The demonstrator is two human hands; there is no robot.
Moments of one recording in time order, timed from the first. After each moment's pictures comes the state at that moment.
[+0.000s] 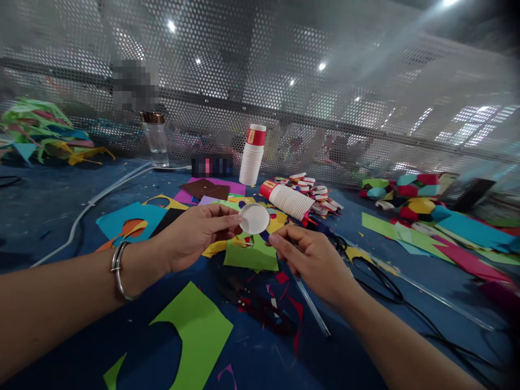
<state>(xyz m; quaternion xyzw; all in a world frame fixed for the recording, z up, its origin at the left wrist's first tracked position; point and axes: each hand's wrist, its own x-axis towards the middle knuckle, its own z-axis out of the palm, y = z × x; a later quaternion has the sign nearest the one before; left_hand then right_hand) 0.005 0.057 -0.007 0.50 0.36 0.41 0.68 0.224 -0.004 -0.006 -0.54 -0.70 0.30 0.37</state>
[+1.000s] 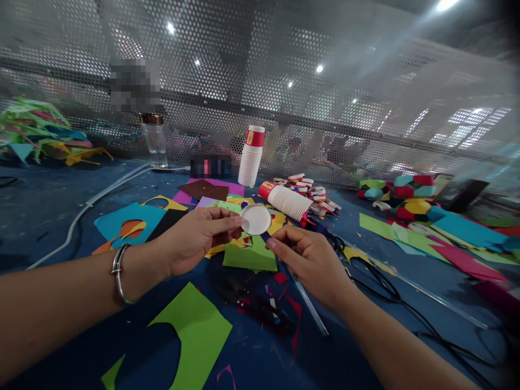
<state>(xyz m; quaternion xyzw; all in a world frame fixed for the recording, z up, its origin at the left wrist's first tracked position) 0.007 0.052 -0.008 0.49 0.35 0.39 0.69 0.221 -0.006 -0.005 -0.53 -0.70 0.30 0.38</state>
